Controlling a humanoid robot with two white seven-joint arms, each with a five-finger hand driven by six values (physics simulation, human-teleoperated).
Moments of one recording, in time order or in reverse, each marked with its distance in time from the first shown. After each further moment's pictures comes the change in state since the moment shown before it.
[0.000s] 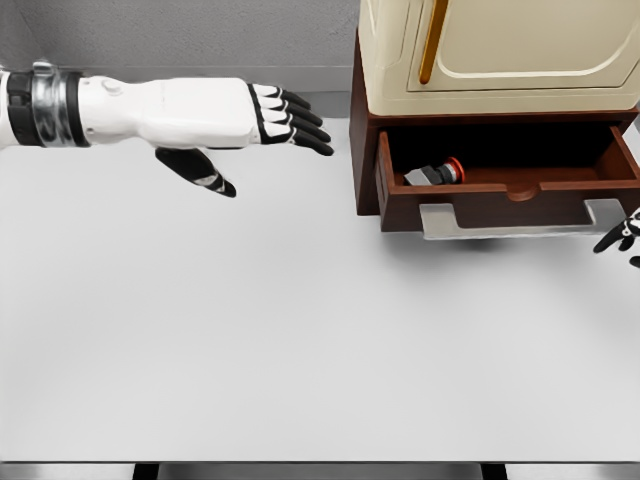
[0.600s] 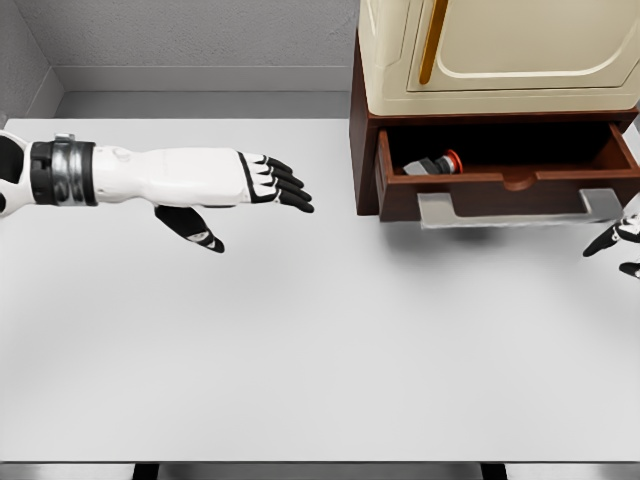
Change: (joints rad) left arm 0.133 0.006 -0.008 -0.001 -0.022 0.001 0.000; right arm -0.018 -0.013 0.057 0.011 0.001 0.016 -0.002
